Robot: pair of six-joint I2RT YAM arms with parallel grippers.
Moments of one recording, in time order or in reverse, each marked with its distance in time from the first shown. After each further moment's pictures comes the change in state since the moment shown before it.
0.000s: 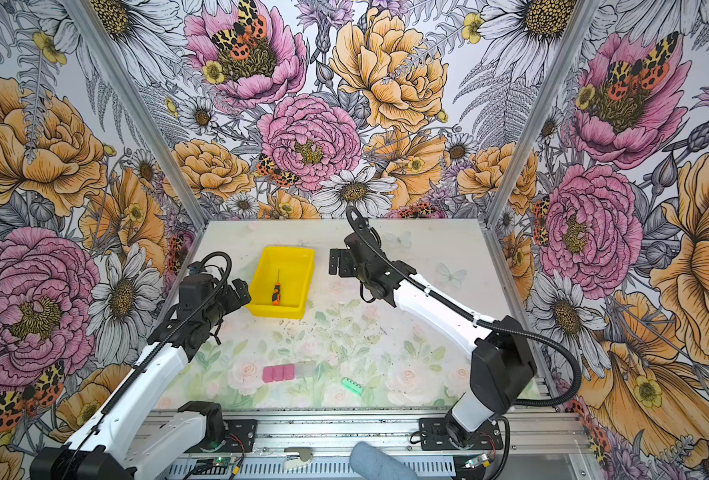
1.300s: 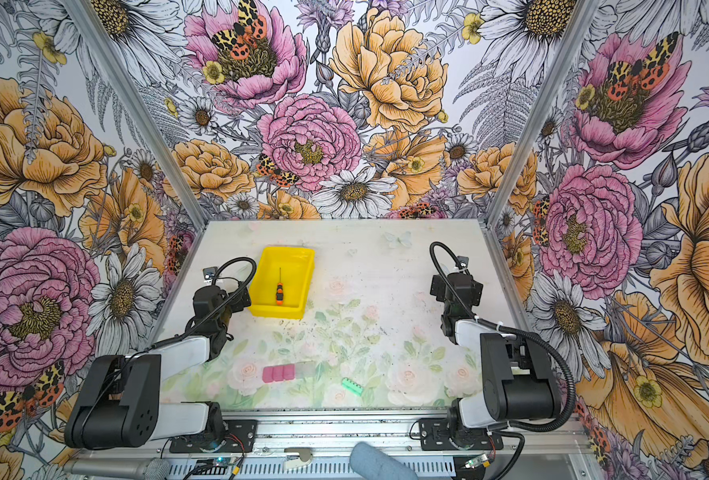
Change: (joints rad) left arm 0.092 0.415 -0.262 0.890 -0.046 0.367; right arm -0.665 -0.058 -0.764 0.881 0.035 -0.414
